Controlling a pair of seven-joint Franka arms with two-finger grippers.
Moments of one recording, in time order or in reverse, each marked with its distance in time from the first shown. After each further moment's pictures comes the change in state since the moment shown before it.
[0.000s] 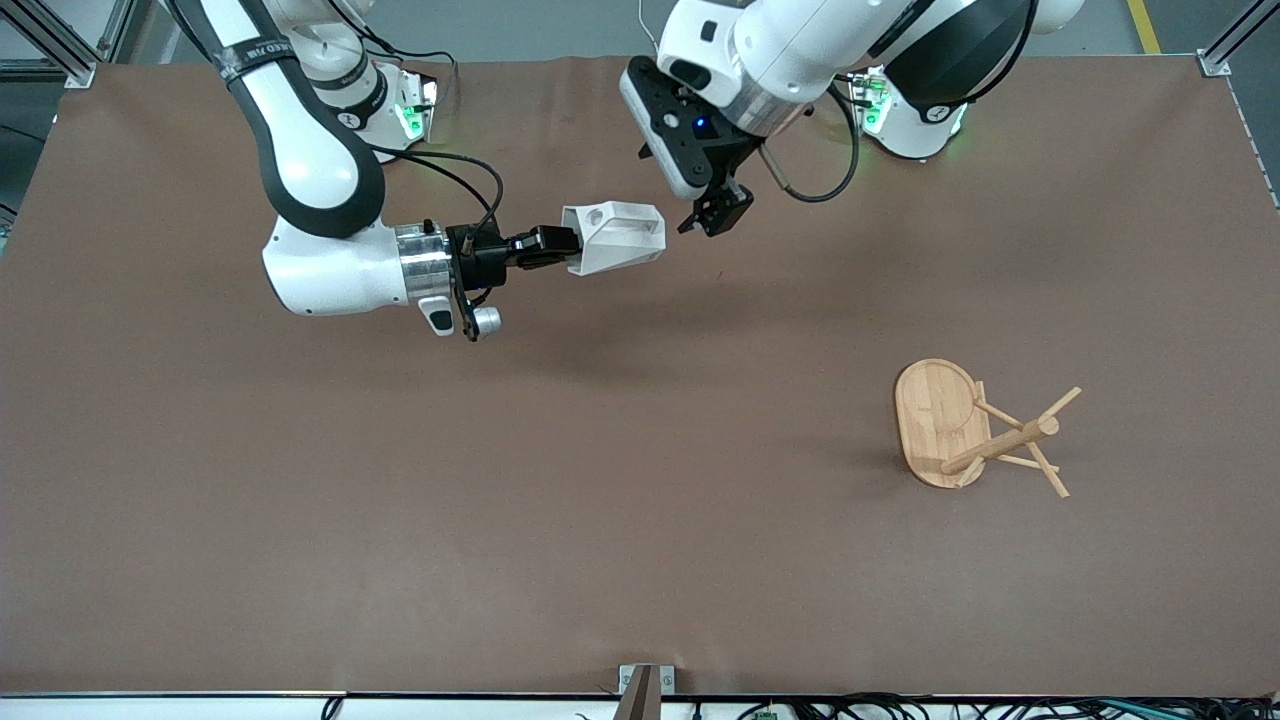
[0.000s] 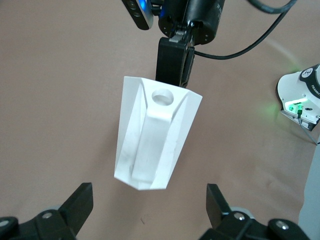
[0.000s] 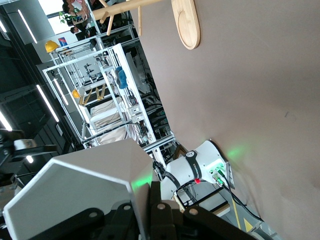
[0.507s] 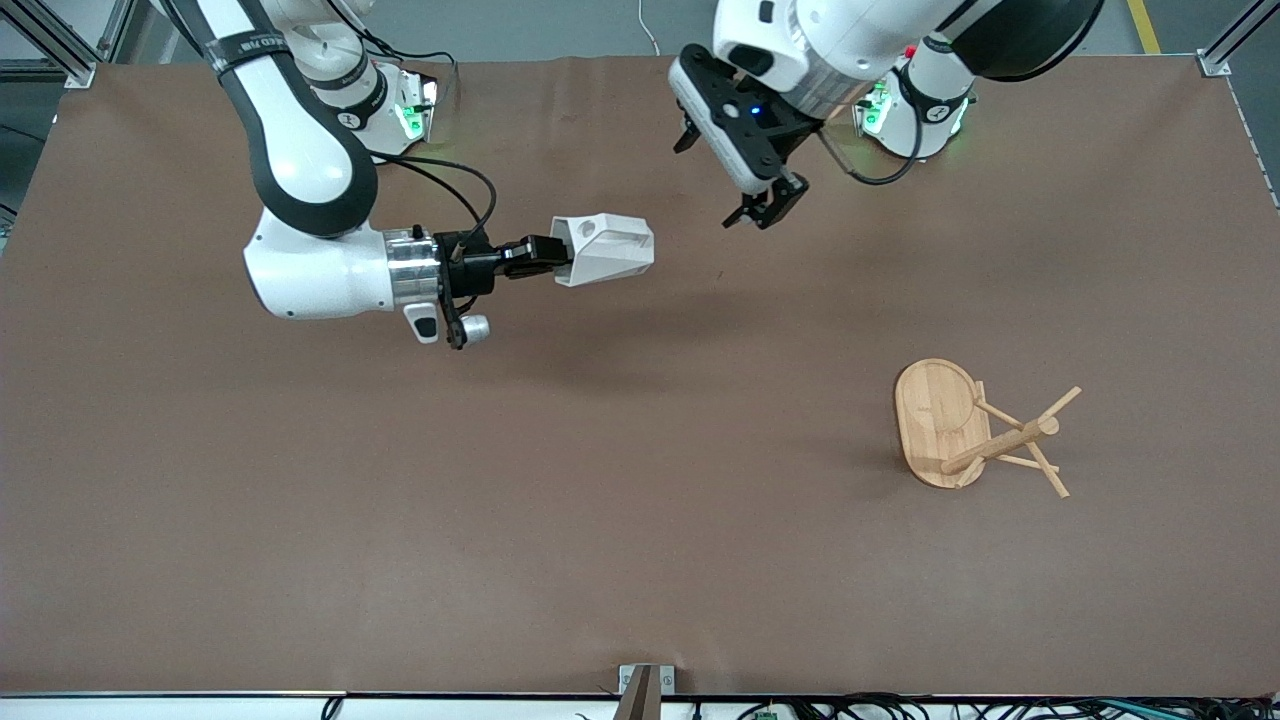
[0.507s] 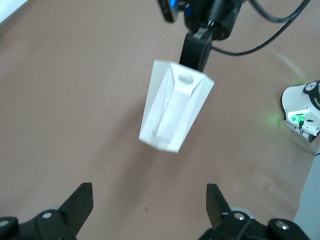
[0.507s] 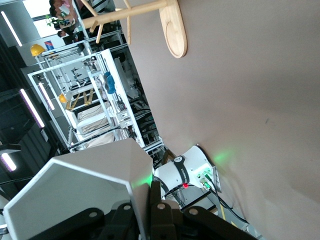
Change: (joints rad) left arm 0.055 -0.060 0.007 0.014 -0.002 -0.056 -0.021; right arm 0.000 0.000 -0.016 0.007 -0.053 0.014 0.014
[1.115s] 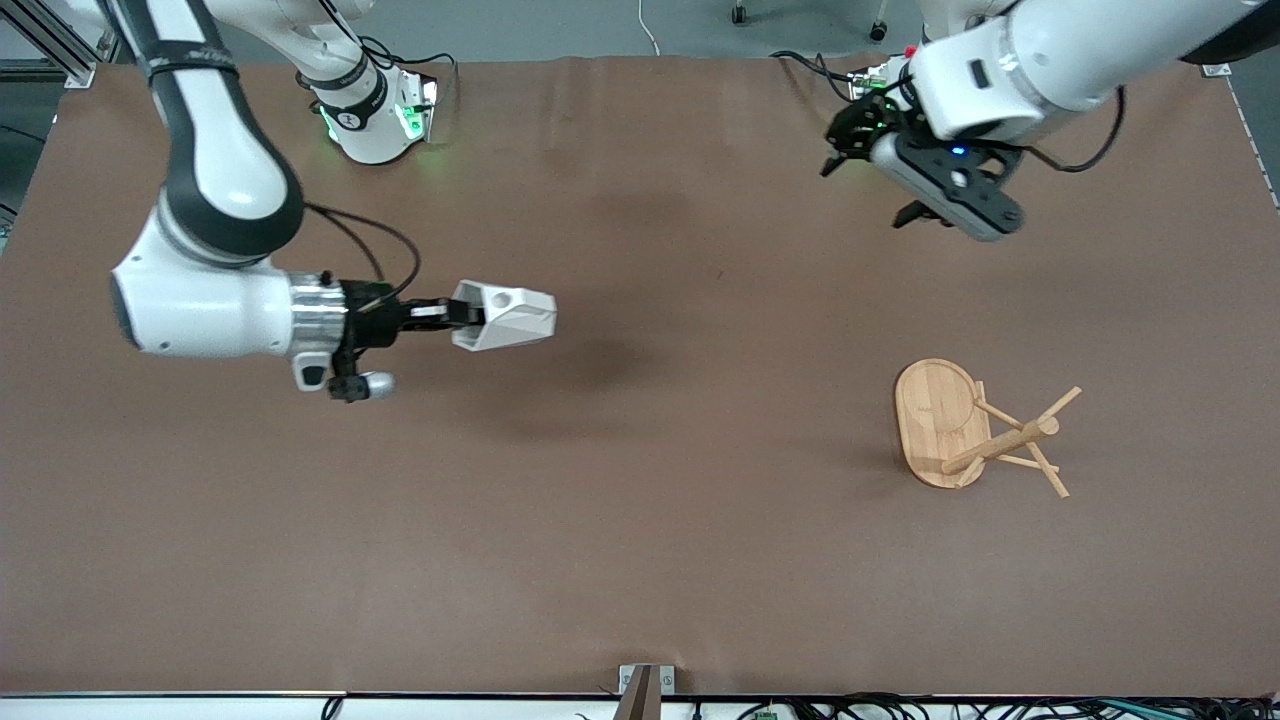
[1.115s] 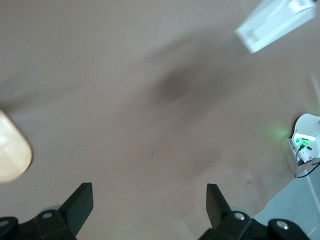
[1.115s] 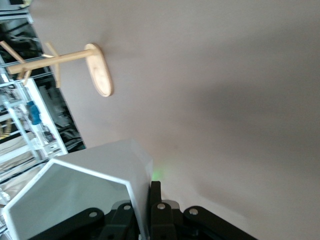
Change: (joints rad) left arm 0.219 -0.077 0.007 0.000 0.000 -0.257 -0.261; right arm -0.009 0.021 -0.123 0.147 -0.394 -0.018 0.216
